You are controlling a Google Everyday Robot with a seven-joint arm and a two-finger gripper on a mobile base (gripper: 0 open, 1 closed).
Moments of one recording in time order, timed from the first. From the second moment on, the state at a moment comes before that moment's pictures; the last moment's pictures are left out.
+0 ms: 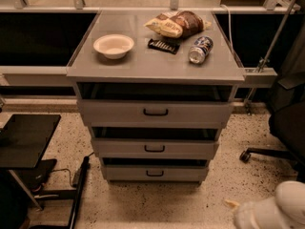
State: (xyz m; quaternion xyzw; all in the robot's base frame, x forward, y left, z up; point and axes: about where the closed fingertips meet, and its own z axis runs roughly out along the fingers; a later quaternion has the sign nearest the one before) arm 0.323 -0.227 0.516 -0.50 0.81 0.23 0.19
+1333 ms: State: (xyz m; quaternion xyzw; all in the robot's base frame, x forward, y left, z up) arm 0.371 -0.154 0.427 -0.49 0.80 0.27 0.24
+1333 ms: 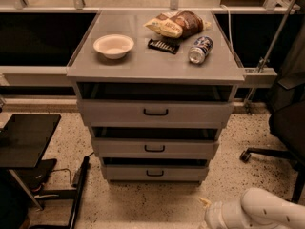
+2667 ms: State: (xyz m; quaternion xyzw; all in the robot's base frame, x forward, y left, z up) arm 0.469 -0.025 0.455 -0.47 0.77 0.20 0.37
